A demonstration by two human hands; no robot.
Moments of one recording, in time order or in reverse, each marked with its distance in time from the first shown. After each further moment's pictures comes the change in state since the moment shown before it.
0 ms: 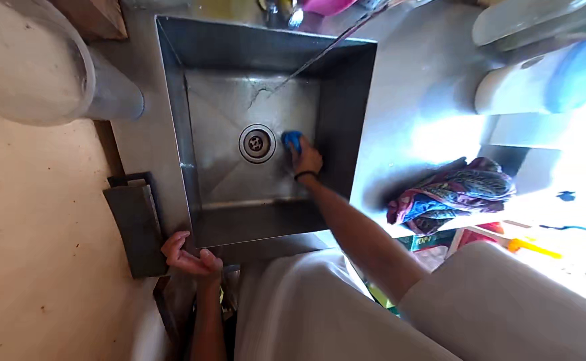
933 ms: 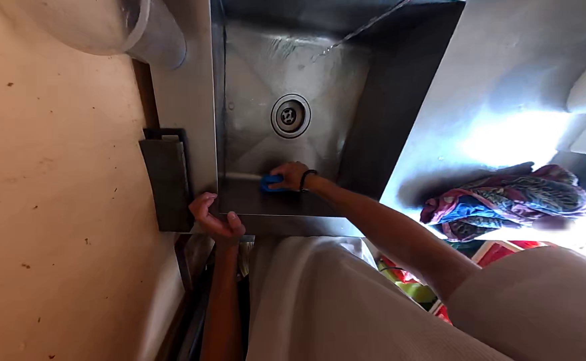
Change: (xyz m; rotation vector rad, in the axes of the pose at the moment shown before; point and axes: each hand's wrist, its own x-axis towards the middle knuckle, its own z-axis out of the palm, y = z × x) left_hand 0.007 0.008 0.001 0.132 -0.049 -0.009; right_hand -0.066 -0.044 0.039 -0.201 -0.961 -0.757
